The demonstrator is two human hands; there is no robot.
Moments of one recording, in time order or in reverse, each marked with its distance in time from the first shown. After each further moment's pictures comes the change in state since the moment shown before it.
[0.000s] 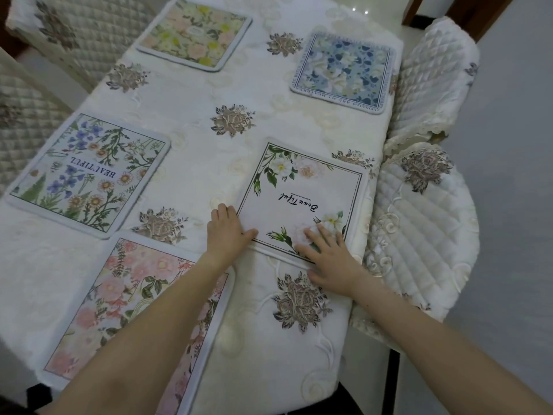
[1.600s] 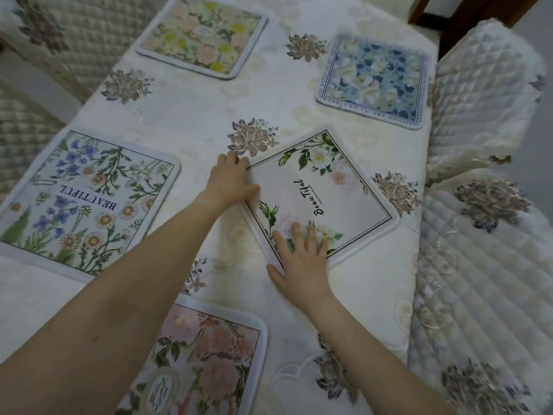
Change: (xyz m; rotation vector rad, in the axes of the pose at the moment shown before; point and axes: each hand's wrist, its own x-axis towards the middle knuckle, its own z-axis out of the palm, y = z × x) left_hand 0.192 -0.045 -0.065 0.009 -0.066 0.202; right_hand 0.148 -0.098 -0.012 0.057 0.146 0.341
